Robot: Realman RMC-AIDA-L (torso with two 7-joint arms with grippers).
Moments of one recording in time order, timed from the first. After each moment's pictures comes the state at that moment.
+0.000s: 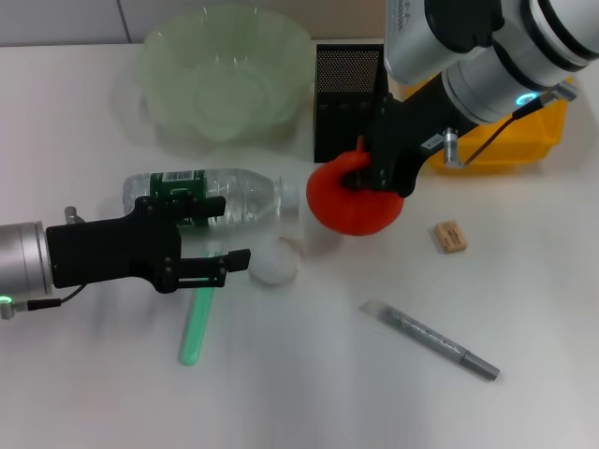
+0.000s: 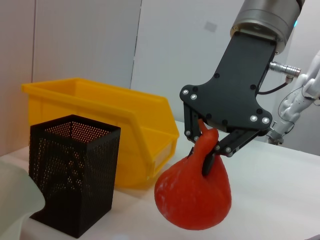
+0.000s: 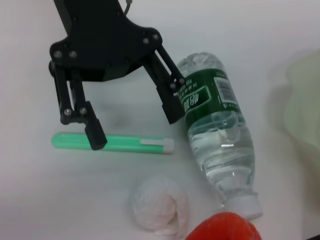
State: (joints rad) left arm -0.67 -2.00 -0.17 0.30 2.78 1.64 -0.93; right arm 0.86 2.08 -1.34 -1.13 -2.42 -1.49 1.95
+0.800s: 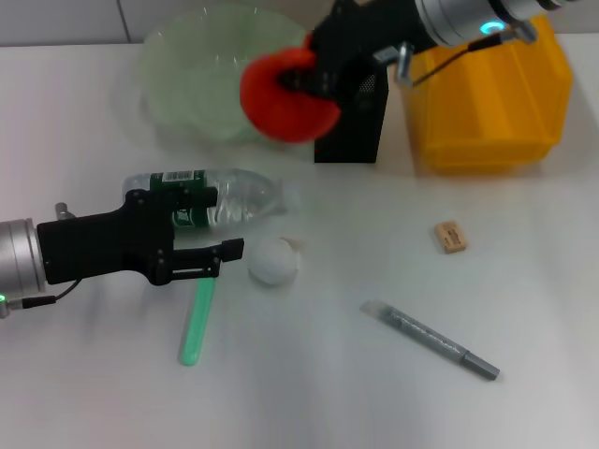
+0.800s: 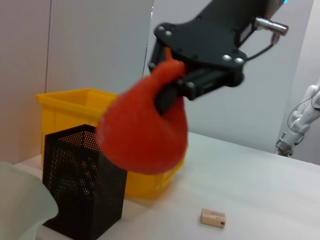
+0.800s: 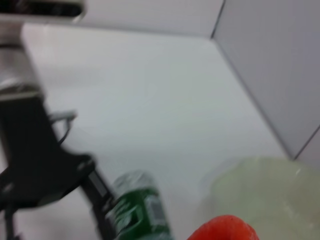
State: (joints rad) left arm -0.65 -2.00 -0.17 0.30 2.74 1.65 -0.93; right arm 0.86 2.08 -1.29 -1.17 -2.24 -1.30 1.95
